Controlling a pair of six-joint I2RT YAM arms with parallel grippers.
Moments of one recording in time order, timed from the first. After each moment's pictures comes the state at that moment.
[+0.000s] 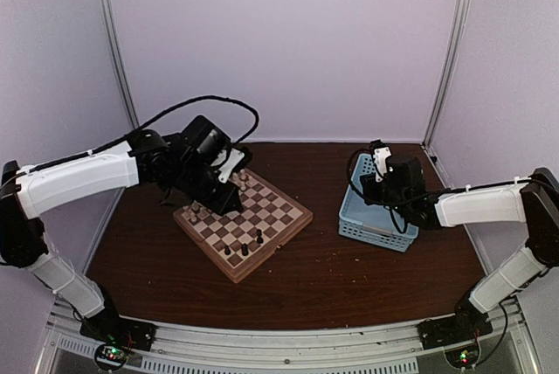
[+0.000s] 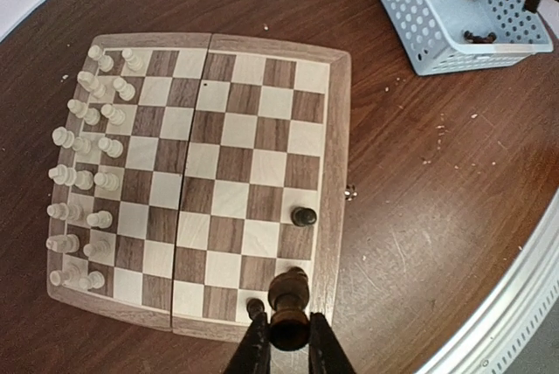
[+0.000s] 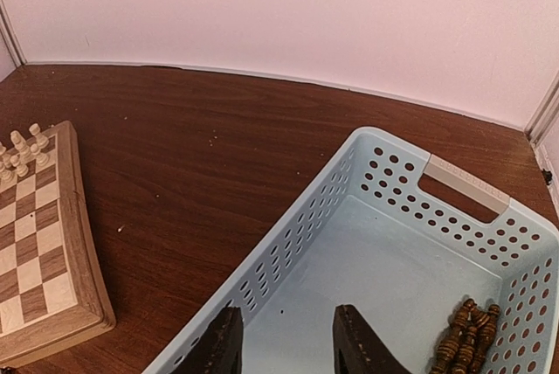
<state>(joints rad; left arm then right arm) -0.86 1.52 1.33 -0.78 -0.03 -0.22 0.57 1.47 0.71 0.35 0.33 0.14</state>
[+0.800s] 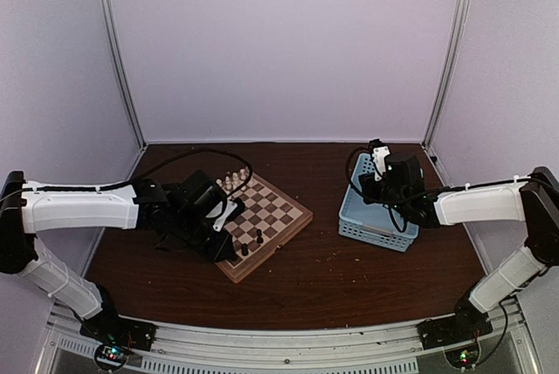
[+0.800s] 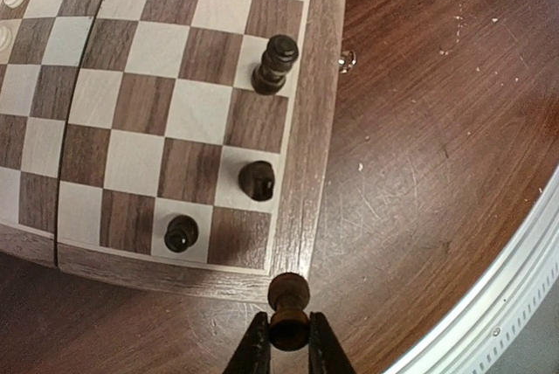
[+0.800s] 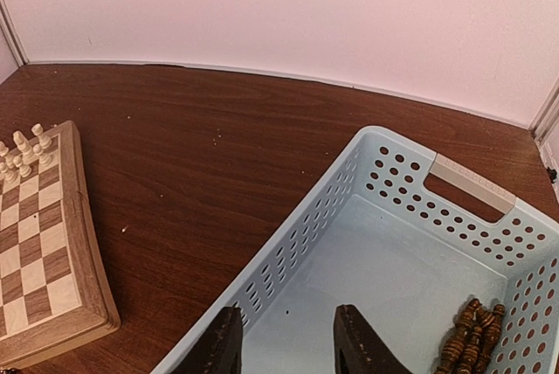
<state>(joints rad) -0.93 1.41 0.94 -0.60 0.07 -0.38 0.57 1.48 0.72 0.32 0.32 0.15</state>
